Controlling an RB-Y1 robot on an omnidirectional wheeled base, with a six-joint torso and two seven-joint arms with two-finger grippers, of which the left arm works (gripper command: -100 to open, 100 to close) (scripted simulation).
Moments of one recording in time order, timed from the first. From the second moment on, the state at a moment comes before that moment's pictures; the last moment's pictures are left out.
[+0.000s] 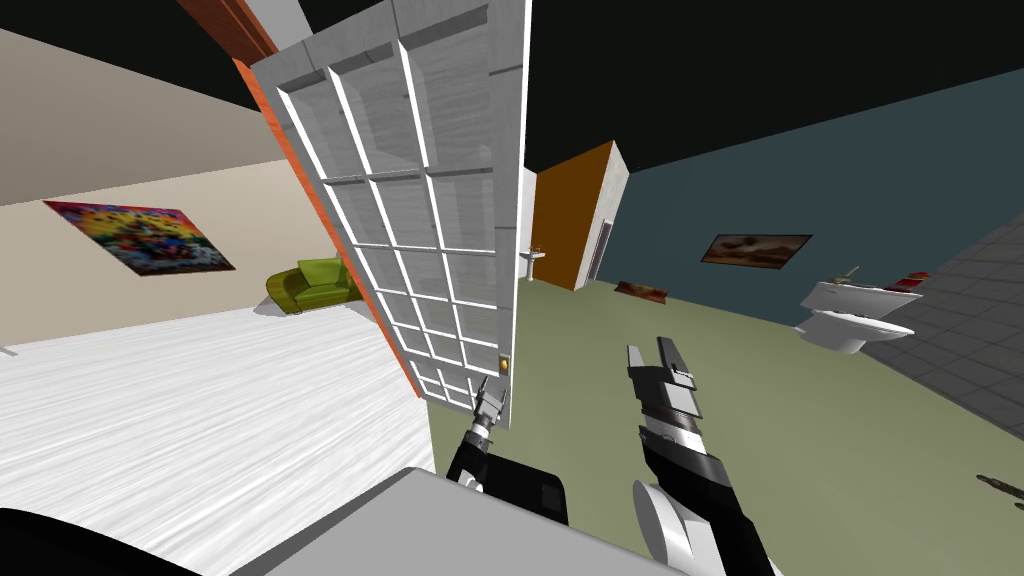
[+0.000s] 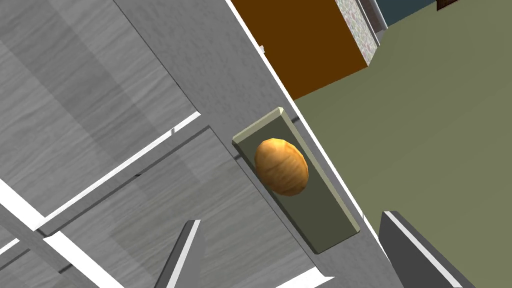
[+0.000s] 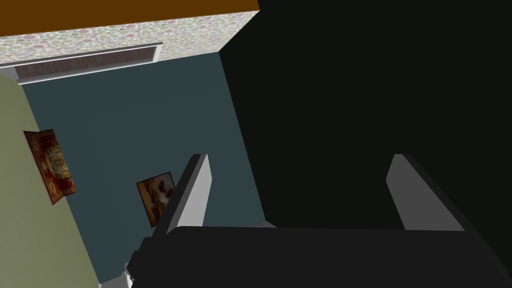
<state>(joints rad) 0.11 0.06 -0.51 -0.87 0.47 -0.91 0.71</state>
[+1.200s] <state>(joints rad) 0.18 0.03 -0.59 -0.95 0.64 -0.94 1.02</state>
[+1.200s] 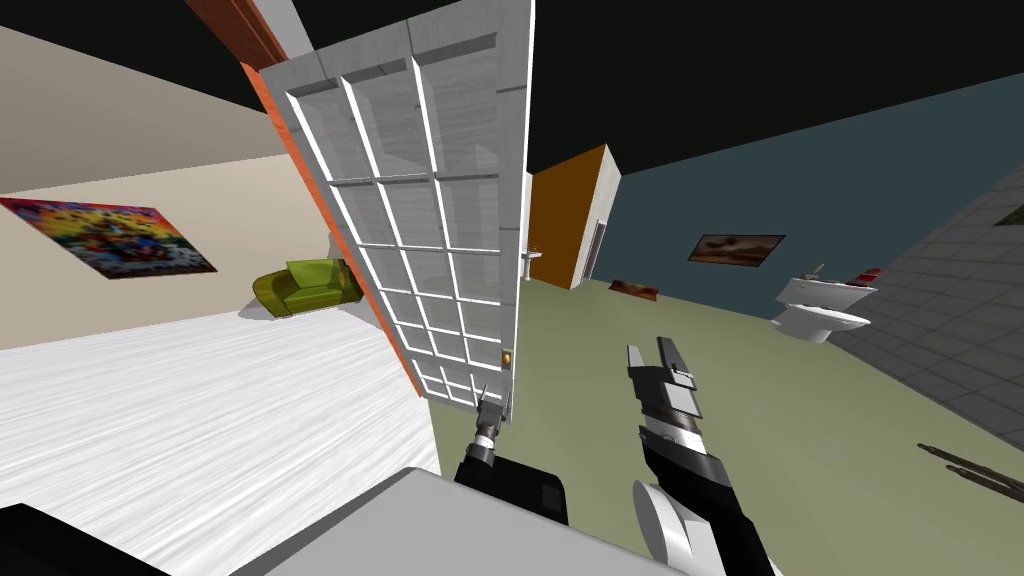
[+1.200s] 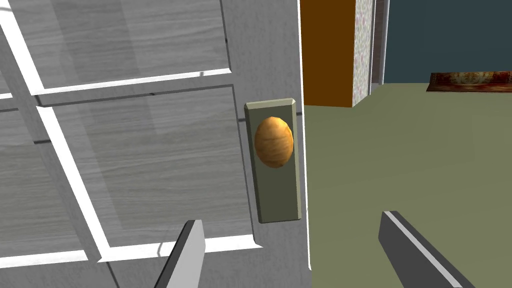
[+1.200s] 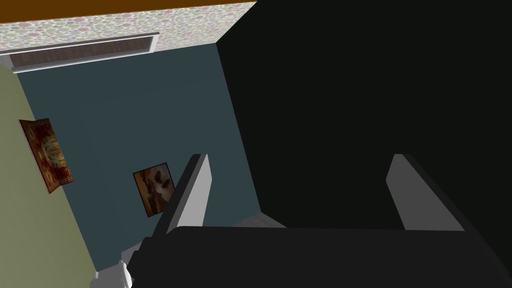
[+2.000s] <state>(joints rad) 0.16 0.04 -0.58 -0.93 0.66 -0.93 1.05</state>
